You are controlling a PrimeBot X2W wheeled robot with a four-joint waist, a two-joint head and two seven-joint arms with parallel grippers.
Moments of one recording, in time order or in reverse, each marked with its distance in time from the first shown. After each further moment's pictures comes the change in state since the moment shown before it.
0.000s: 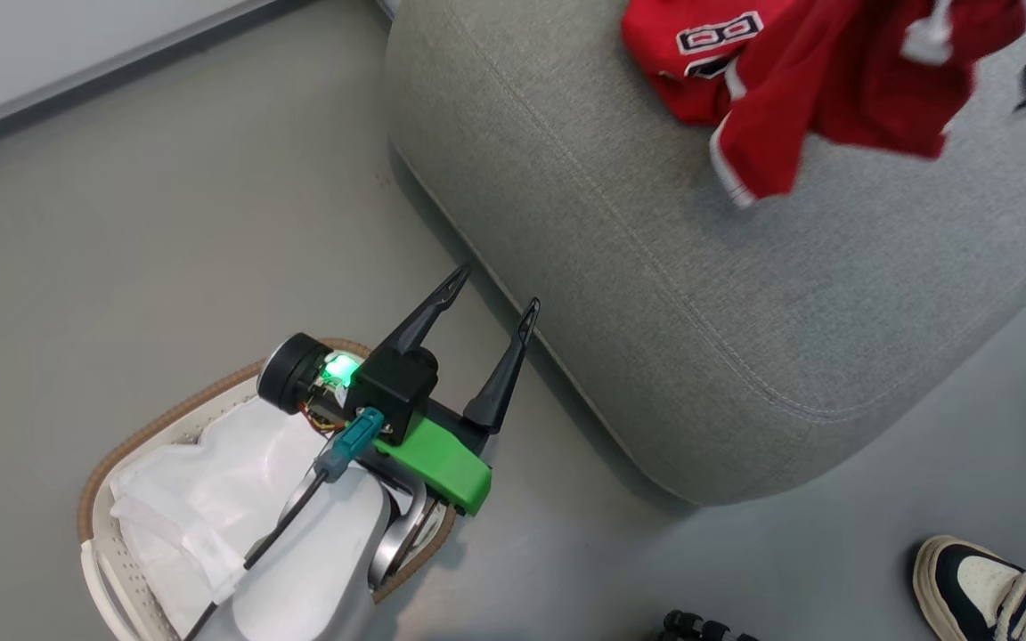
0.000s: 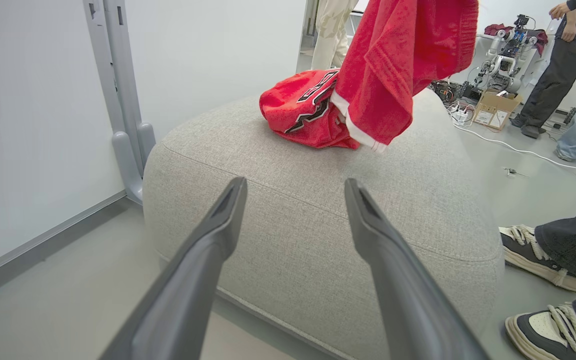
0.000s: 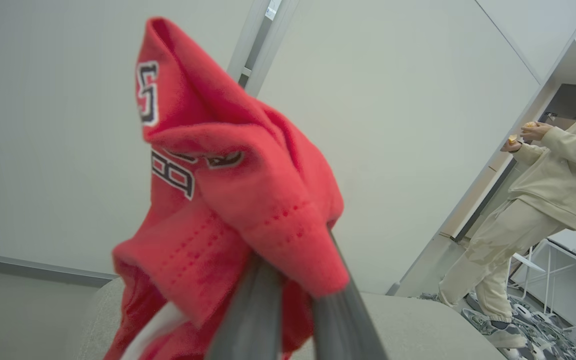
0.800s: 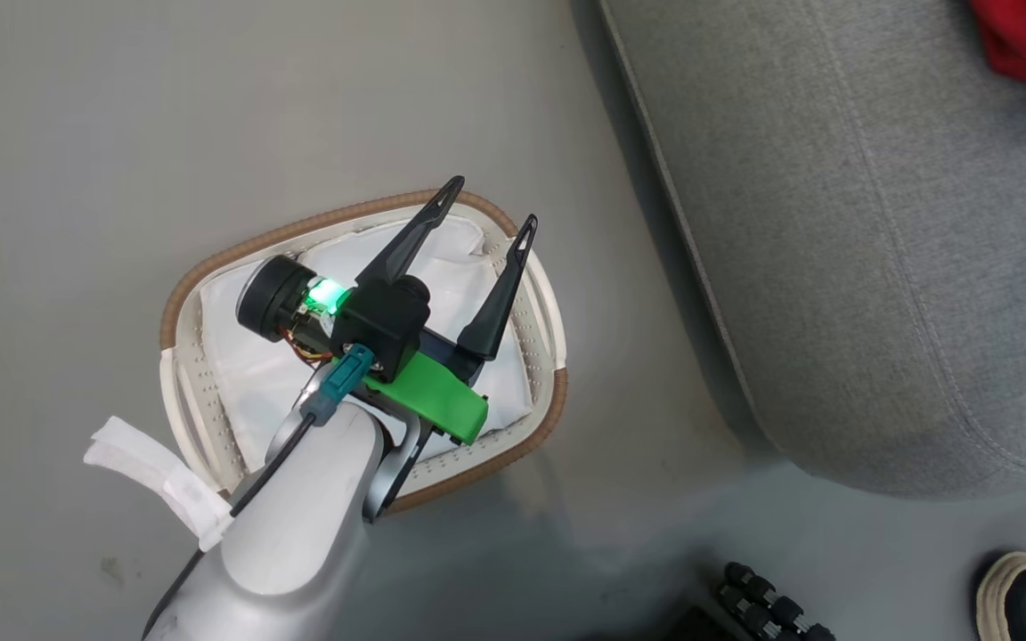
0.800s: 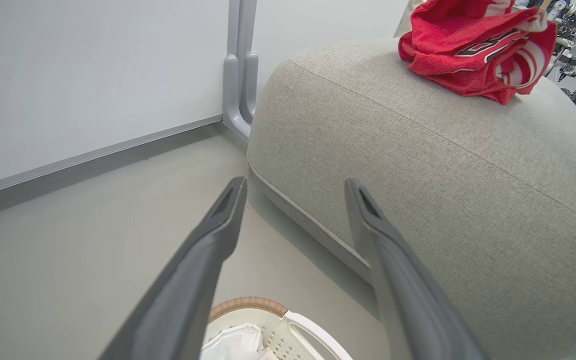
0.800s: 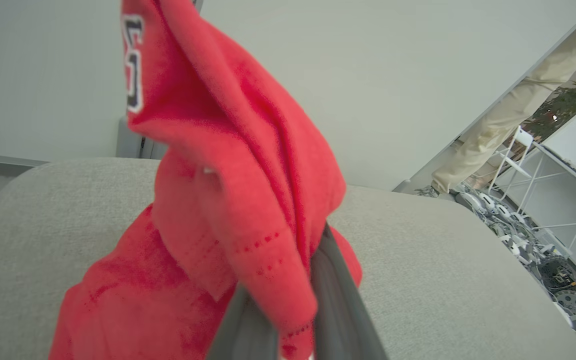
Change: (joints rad) left arm -0.115 -0.009 0.030 -0.008 0.032 0.000 0.000; right arm -0.229 -0.018 -0.251 0.516 -0.216 0.000 0.000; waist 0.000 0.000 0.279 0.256
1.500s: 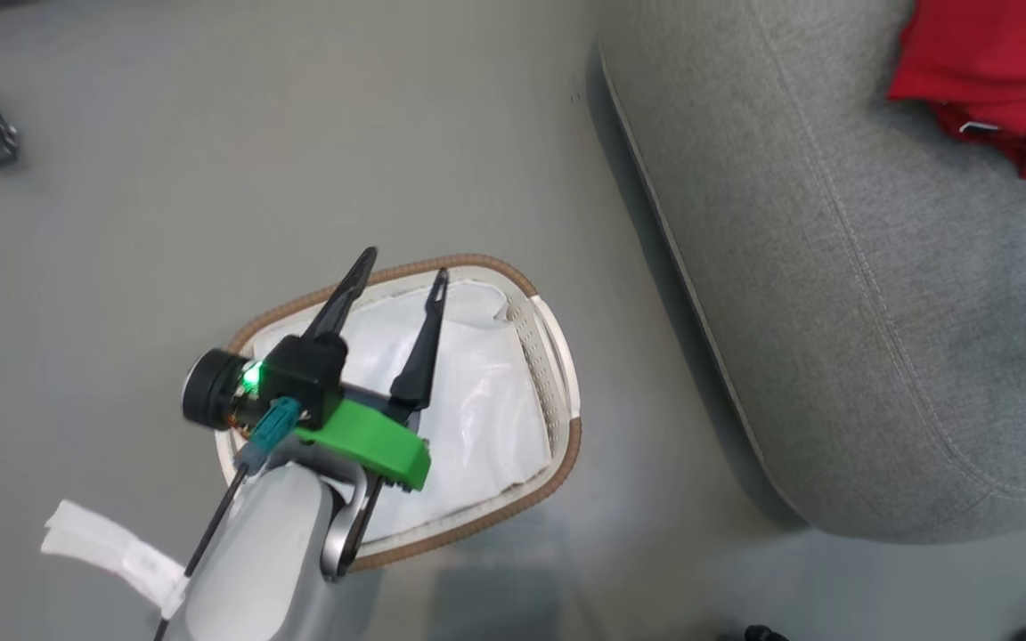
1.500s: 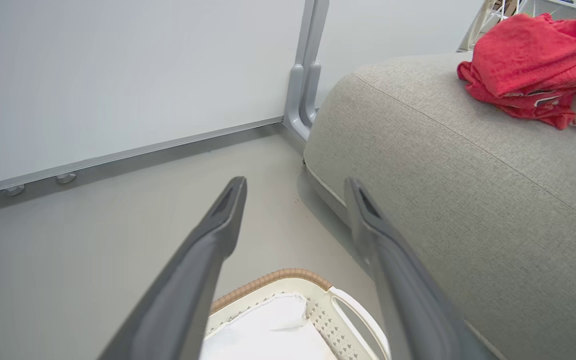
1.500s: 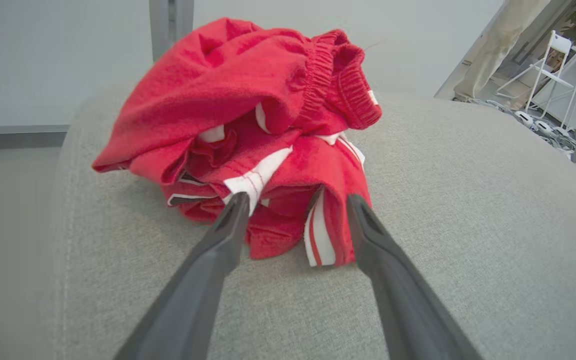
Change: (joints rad) left arm 0.159 -0.029 0.182 0.020 0.007 0.000 0.000; right arm 0.482 0.170 -0.190 -0.156 0.016 0.000 0.000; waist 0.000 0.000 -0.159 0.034
